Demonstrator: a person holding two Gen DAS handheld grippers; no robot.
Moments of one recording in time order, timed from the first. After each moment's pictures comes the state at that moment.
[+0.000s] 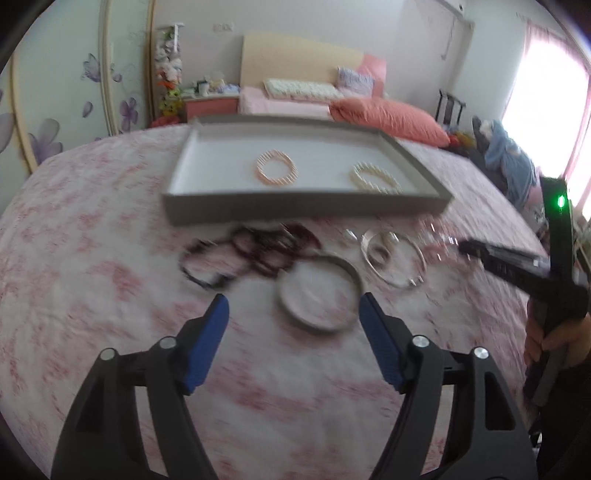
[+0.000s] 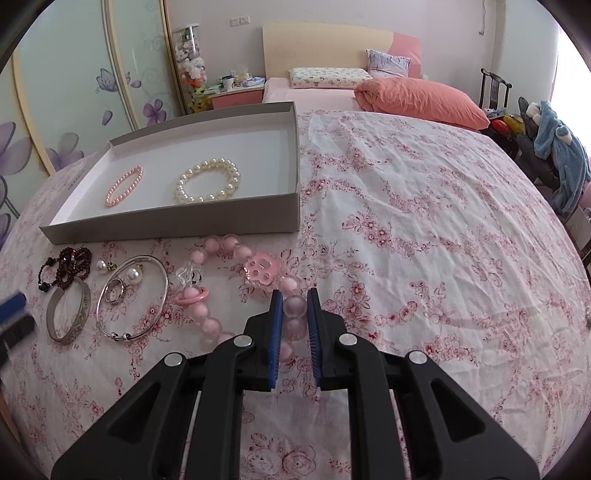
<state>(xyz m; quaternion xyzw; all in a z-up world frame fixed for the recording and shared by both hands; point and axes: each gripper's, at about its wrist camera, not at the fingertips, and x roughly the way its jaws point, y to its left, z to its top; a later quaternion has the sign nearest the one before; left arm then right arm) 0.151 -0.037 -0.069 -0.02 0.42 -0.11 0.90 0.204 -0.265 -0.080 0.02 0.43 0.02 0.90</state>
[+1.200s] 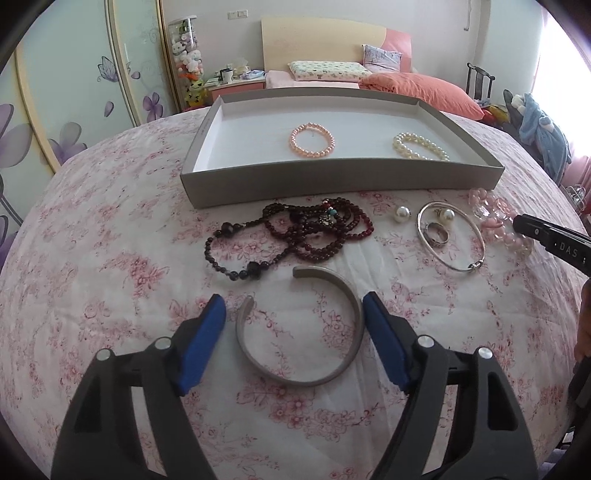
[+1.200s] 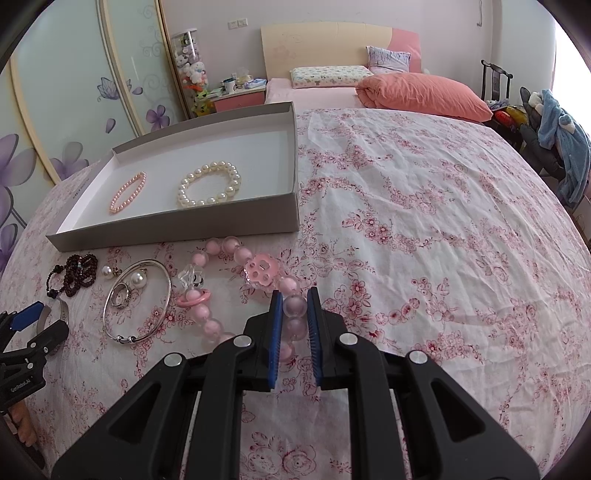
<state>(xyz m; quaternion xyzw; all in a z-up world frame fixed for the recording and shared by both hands) 0.168 -0.025 -0.090 0.02 0.45 -0.04 0.89 0.205 -0.271 -0.079 0.04 0.43 0.03 0.90</state>
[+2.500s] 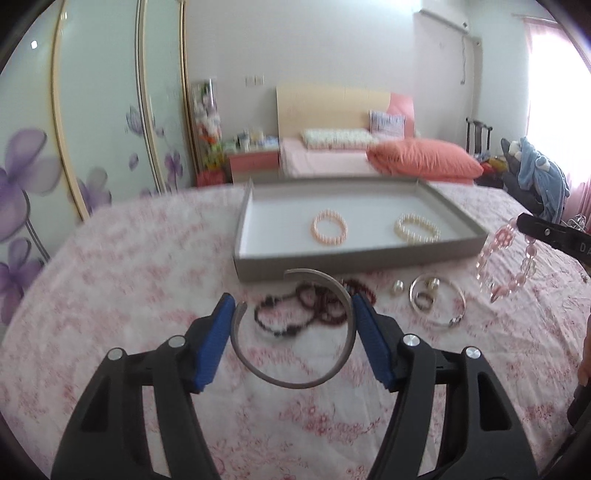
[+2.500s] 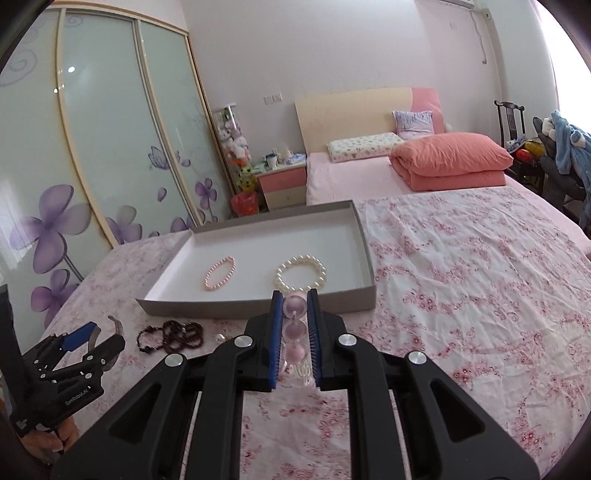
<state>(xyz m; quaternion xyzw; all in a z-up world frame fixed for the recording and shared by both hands) 0.129 -0.021 -0.041 0.03 0.30 -0.01 0.95 0.162 -0.243 -0.010 0.10 0.28 0.10 0.95</state>
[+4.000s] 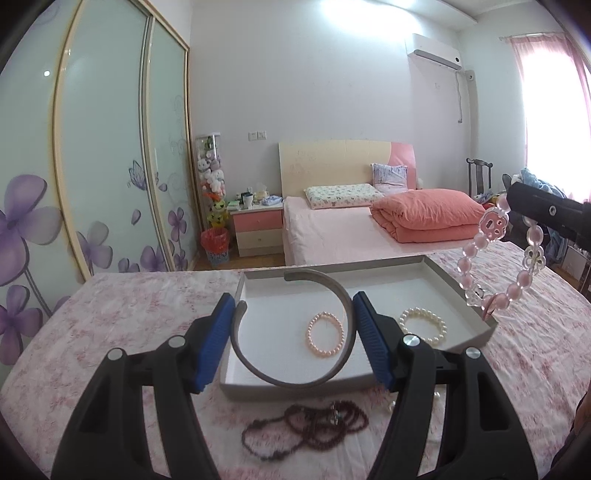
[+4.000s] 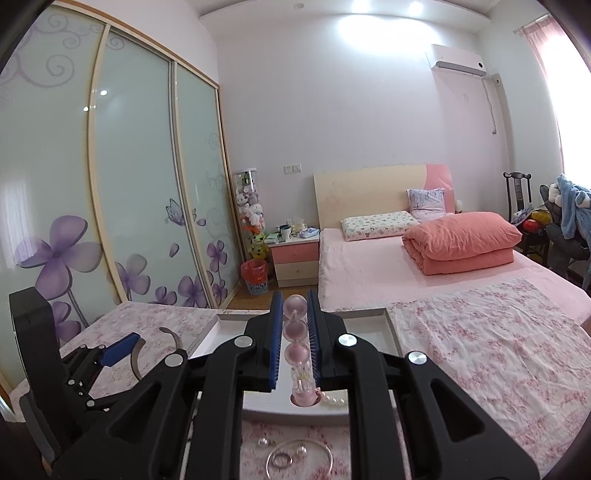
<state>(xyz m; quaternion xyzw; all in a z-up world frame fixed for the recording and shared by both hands) 0.202 -0.035 0.003 0.03 0.21 -0.01 0.98 0.185 -0.198 0.049 0.07 0.14 0.10 0.98</state>
